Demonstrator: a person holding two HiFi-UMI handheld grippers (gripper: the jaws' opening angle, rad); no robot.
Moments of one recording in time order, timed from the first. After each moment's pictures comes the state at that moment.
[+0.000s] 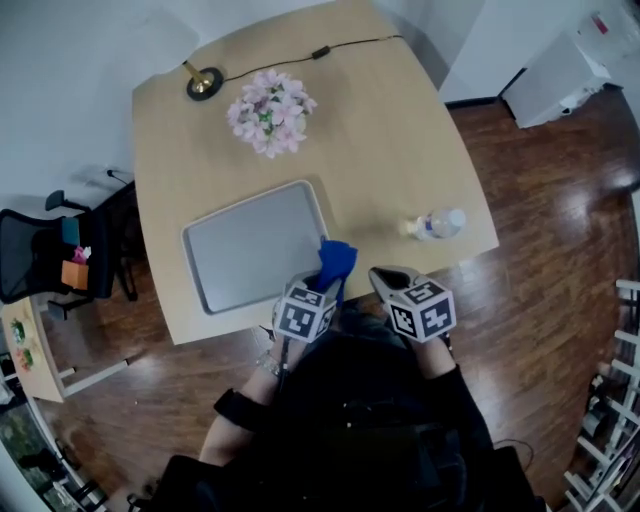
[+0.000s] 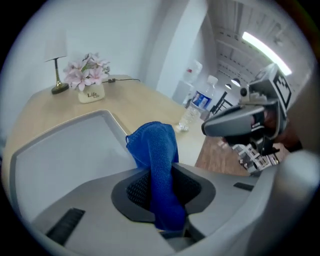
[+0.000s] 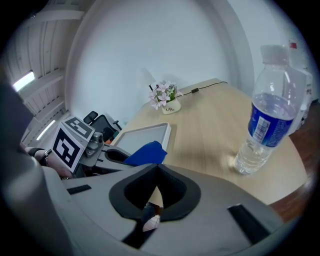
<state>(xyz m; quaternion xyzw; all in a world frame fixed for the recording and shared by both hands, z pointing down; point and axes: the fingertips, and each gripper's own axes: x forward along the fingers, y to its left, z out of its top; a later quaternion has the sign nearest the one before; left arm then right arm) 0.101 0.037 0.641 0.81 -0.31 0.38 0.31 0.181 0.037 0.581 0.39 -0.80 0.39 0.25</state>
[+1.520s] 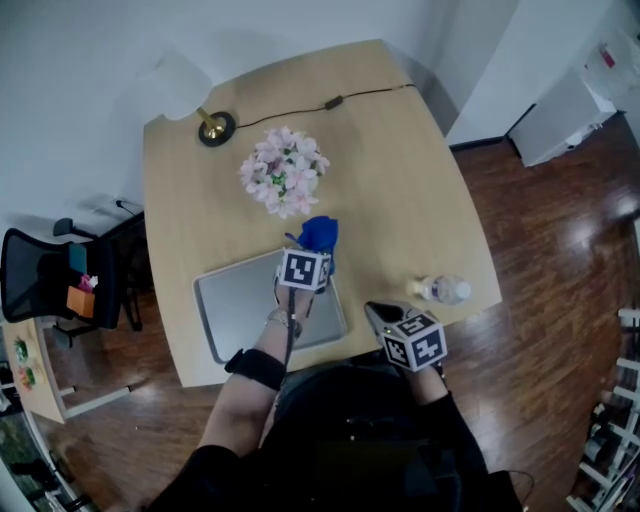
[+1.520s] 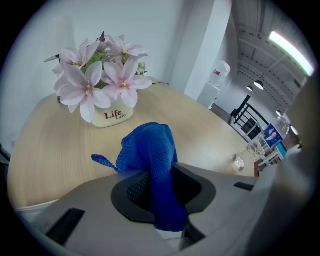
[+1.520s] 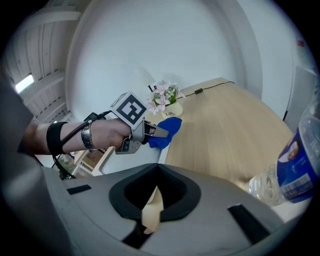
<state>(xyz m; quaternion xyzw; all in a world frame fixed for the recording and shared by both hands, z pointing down) 0.082 -0.176 0.675 0.77 -0.38 0.39 0.34 0.162 -0.032 0.584 0.37 -0.81 0.39 0.25</state>
